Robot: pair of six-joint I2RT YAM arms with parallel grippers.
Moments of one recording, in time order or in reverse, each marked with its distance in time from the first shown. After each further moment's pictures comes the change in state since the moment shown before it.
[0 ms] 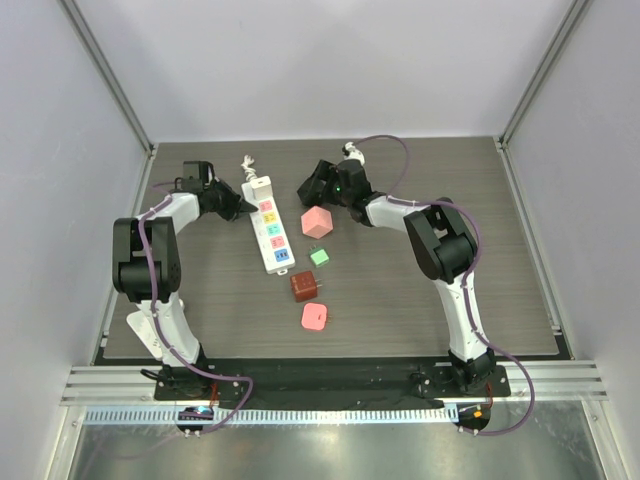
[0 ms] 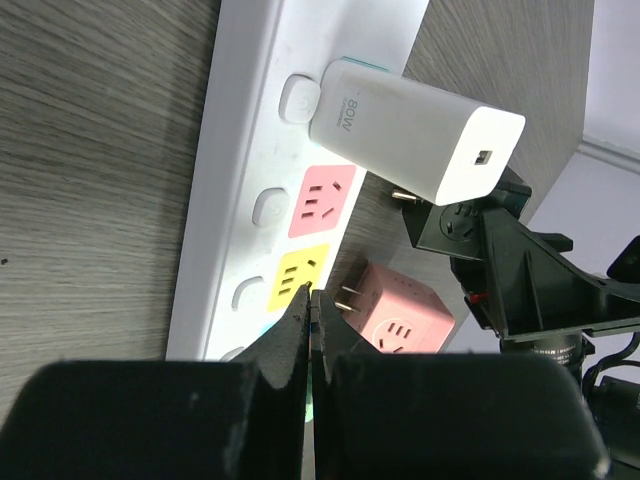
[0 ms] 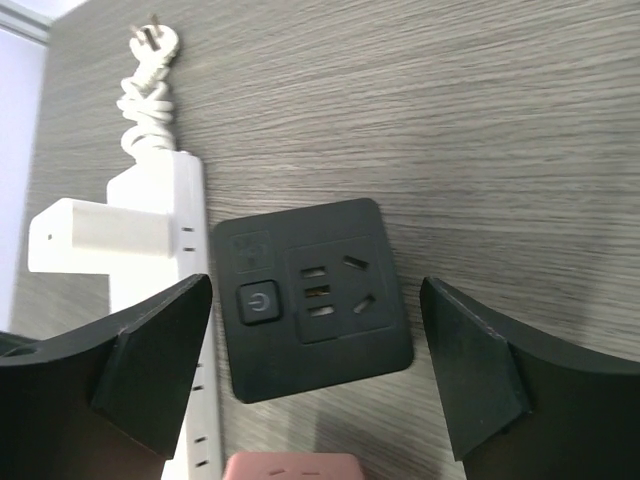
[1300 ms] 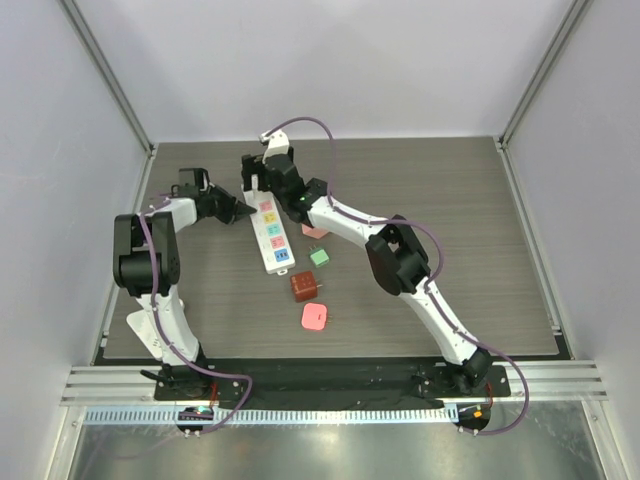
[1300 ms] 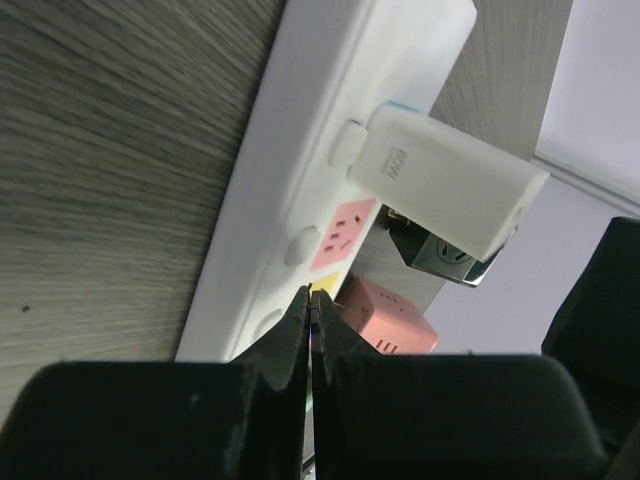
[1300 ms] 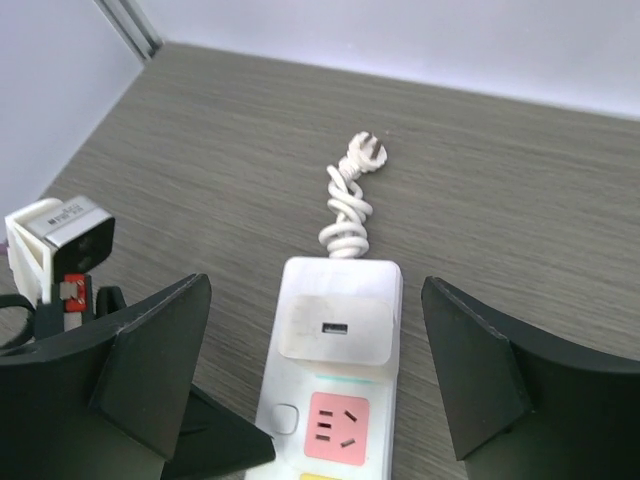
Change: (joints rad) left arm 0.042 0.053 -0.040 0.105 0.080 -0.103; right arm 0.280 0.237 0.626 -0.145 0.333 -0.439
